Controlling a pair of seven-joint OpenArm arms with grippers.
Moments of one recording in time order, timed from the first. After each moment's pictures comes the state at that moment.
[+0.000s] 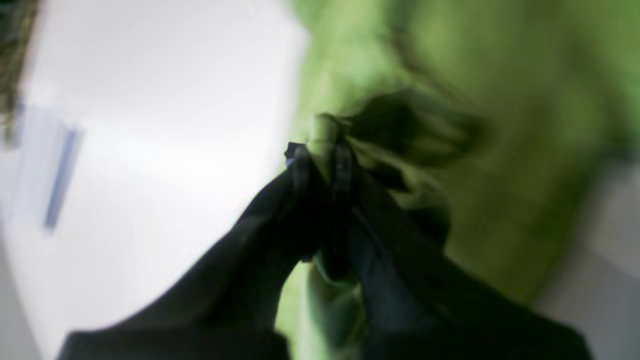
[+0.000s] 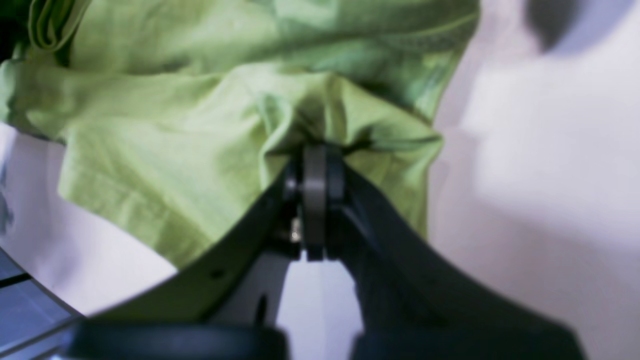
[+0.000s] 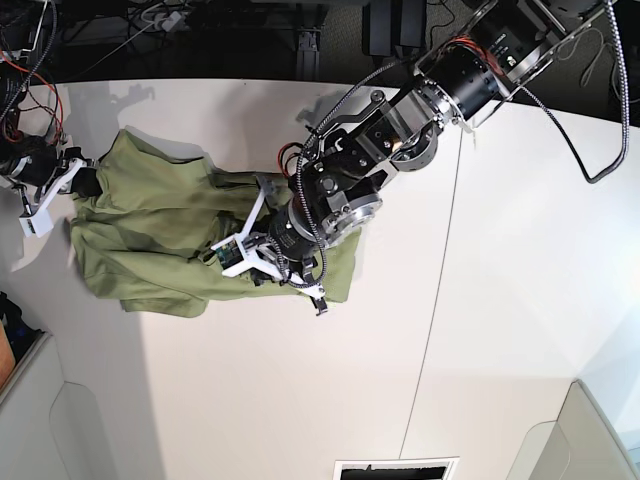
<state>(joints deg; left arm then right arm) -16.1 -6.7 47.0 89.7 12.9 -9.2 39.2 -2.8 29.1 15.8 73.7 45.7 34.3 -61.0</state>
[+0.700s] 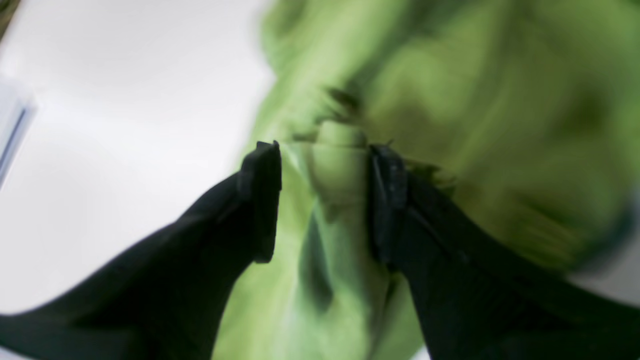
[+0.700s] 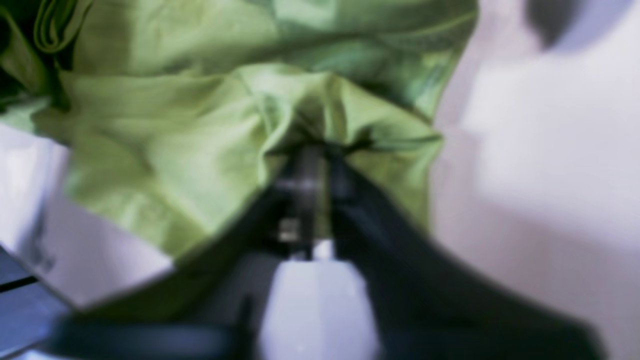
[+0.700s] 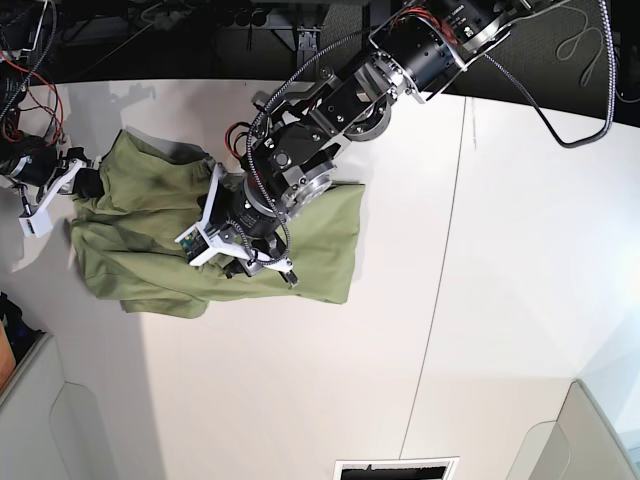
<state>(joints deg) -11.7 2.4 46.3 86.6 13.3 -0.6 38.8 -2.7 29.1 16.1 73.8 48.1 34.3 -61.2</state>
